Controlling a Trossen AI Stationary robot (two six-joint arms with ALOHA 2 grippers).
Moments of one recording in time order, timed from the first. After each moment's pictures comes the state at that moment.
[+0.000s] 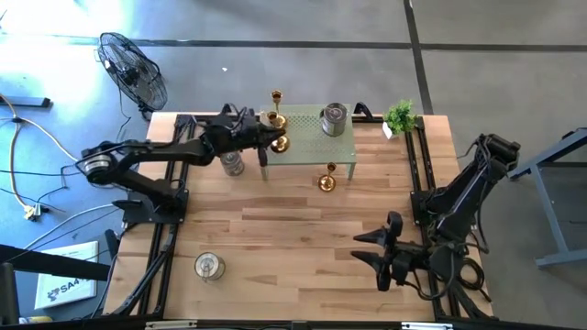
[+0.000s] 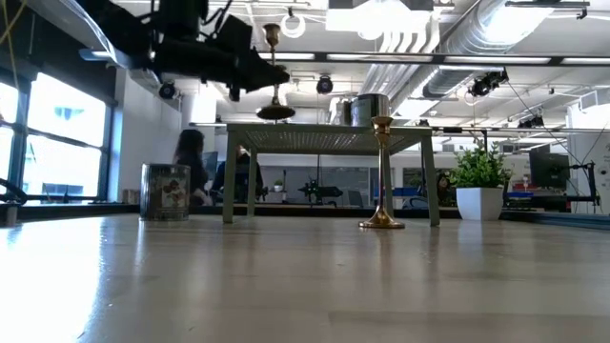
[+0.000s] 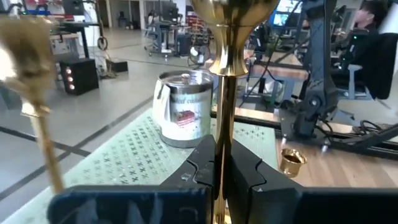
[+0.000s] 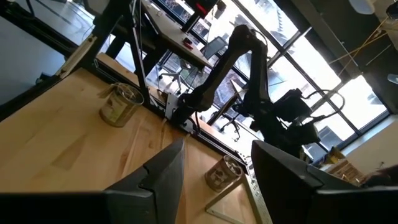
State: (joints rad) left arm 0.46 1.35 0.69 0.69 0.17 -0.03; right arm 0.94 1.27 0.86 0.31 1.10 -0.55
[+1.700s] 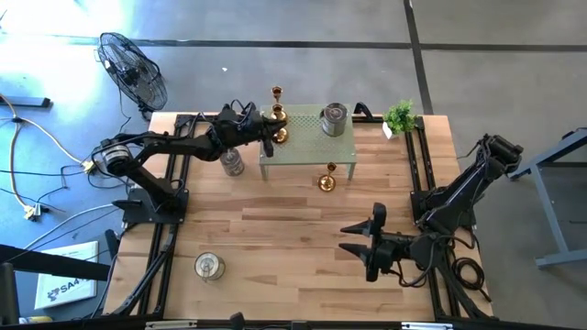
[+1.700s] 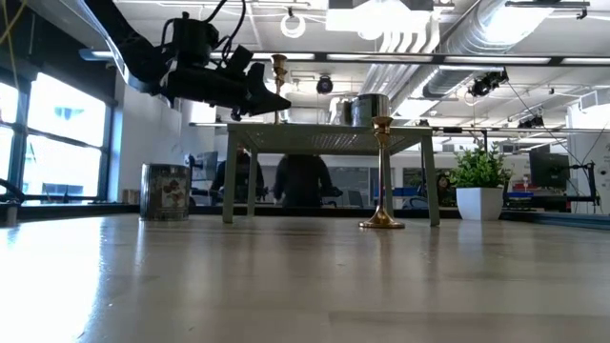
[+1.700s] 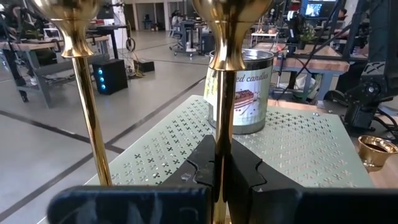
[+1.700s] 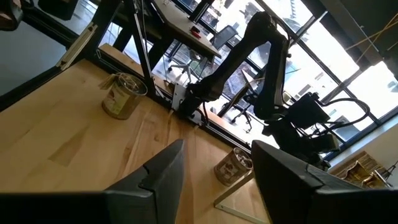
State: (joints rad) left arm 0.56 1.52 0.69 0.82 0.15 0.02; right arm 0.80 1.27 0.86 0.24 0.94 -0.47
